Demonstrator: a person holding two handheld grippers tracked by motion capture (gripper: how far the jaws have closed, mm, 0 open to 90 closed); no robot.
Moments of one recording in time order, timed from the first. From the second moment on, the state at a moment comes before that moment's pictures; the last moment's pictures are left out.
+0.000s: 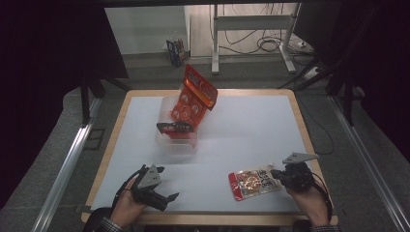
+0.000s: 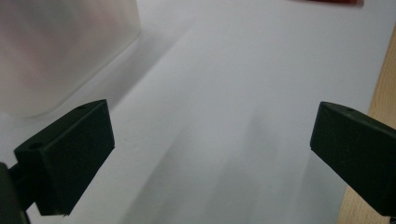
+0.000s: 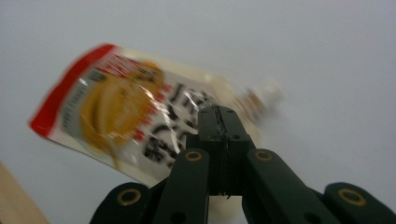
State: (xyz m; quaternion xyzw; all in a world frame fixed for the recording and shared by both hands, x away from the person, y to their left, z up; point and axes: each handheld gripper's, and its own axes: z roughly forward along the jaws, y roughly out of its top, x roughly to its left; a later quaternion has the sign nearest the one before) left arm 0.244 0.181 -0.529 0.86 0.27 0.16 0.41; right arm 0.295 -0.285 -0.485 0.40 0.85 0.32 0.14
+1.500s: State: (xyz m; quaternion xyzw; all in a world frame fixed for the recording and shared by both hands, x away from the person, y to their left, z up) left arm 0.249 0.157 -0.532 0.87 0.26 0.12 0.41; right arm 0.298 -0.226 -0.512 0.39 0.87 0.30 0.09
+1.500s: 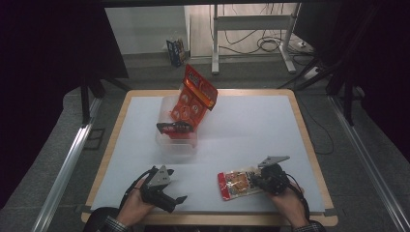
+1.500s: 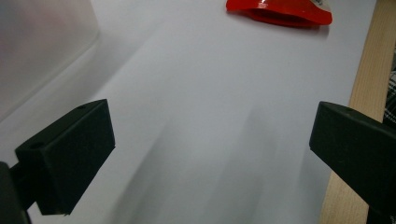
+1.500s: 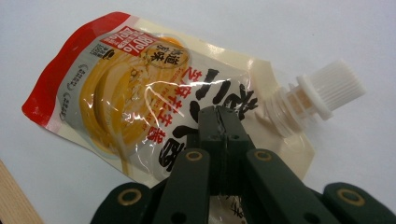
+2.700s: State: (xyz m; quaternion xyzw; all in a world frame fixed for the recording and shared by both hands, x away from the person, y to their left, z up) left arm 0.257 0.137 -0.531 0.87 0.25 0.11 0.41; right arm 0.312 -0.215 -0.516 0.41 0.85 0.31 0.11
